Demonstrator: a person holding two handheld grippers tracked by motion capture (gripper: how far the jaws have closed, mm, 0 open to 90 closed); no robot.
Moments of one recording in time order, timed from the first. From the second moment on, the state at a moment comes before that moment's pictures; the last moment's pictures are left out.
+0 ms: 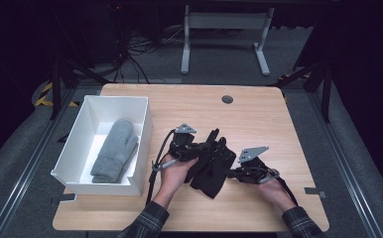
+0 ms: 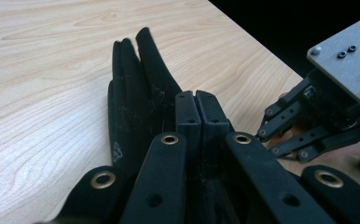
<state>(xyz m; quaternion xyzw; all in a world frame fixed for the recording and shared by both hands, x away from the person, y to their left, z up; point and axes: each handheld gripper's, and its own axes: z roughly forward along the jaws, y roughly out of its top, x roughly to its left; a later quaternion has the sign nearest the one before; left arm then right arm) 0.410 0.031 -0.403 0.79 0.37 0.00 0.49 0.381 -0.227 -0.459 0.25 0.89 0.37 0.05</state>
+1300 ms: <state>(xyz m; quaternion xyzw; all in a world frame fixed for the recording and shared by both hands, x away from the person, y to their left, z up) 0.401 0.005 -0.421 0.82 0.34 -0.02 0.46 0.380 -0.244 -0.444 0.27 0.87 0.40 0.09</state>
